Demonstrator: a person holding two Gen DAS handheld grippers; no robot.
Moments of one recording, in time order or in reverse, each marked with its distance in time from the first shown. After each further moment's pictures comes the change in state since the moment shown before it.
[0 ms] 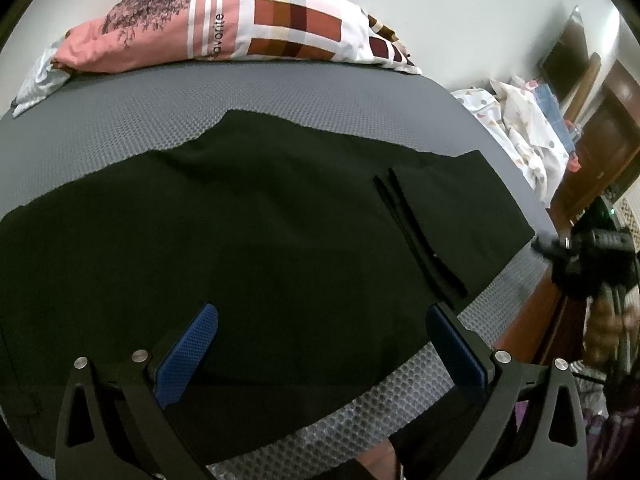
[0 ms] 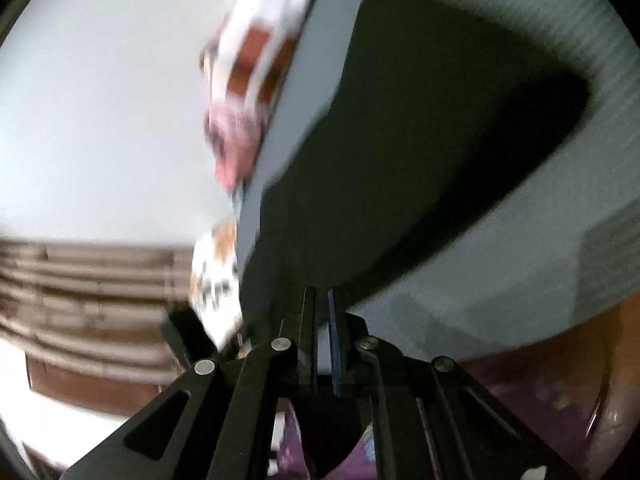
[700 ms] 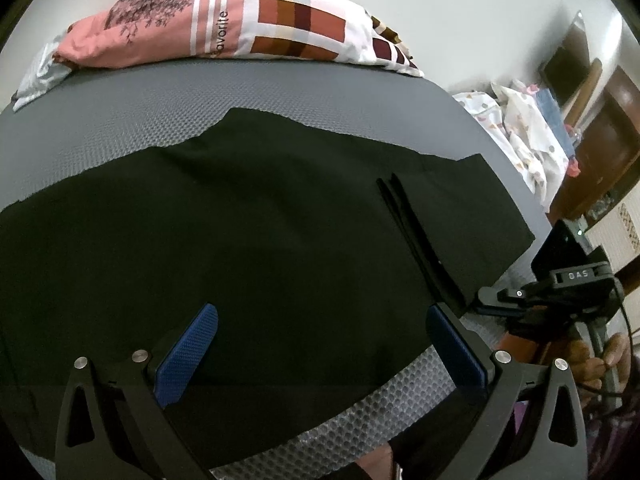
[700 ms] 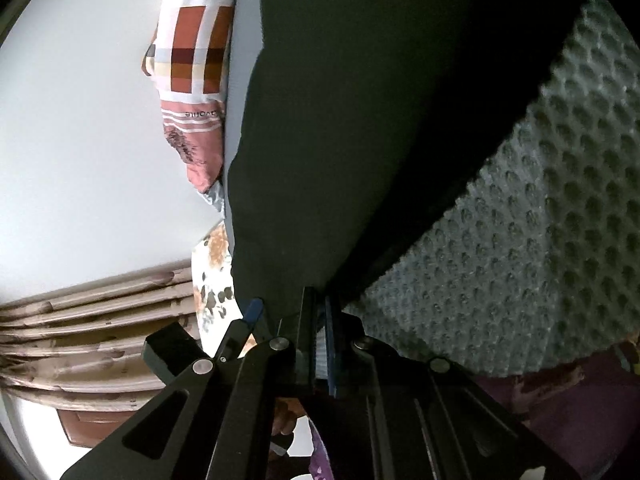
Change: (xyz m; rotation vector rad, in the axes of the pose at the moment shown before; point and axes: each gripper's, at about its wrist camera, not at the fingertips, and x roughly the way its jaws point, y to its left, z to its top) left arm 0.003 0.005 0.000 -0.014 0.000 -0.008; right arm 0.091 -0.014 -0.039 0.169 0.195 -0.023
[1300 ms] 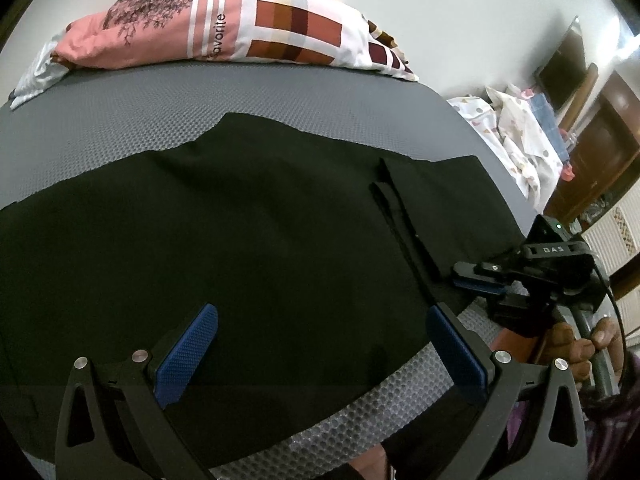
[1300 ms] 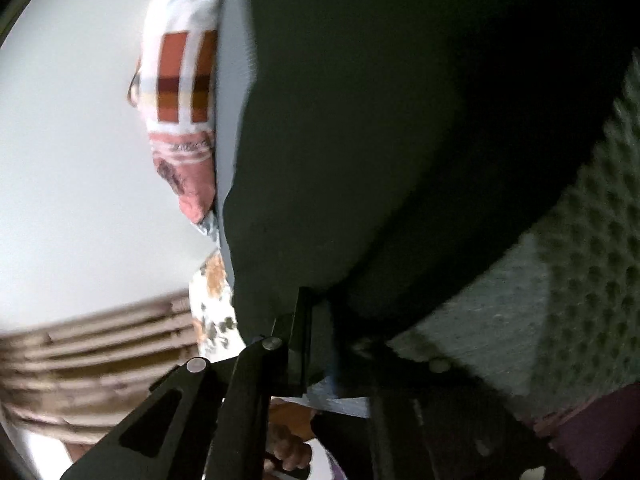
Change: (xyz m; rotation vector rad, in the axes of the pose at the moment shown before) left arm -0.002 0.002 0.001 -0.015 -0.008 -0.025; right arm 0.005 -0.005 0.016 0.131 -0.089 0.034
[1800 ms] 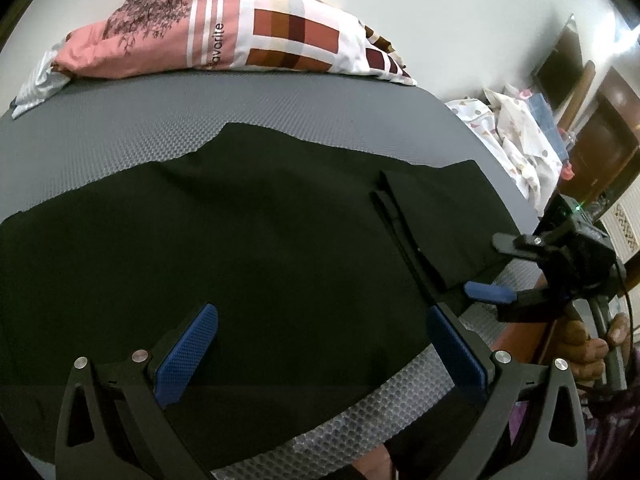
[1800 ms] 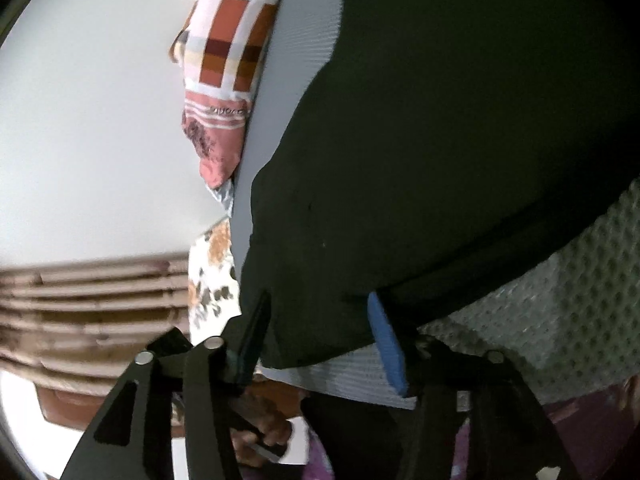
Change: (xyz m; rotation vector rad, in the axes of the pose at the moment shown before) left arm -0.004 0.001 0.004 0.016 -0.016 0.002; right arm -0.004 0.032 -0.006 -0.193 0.062 -0.011
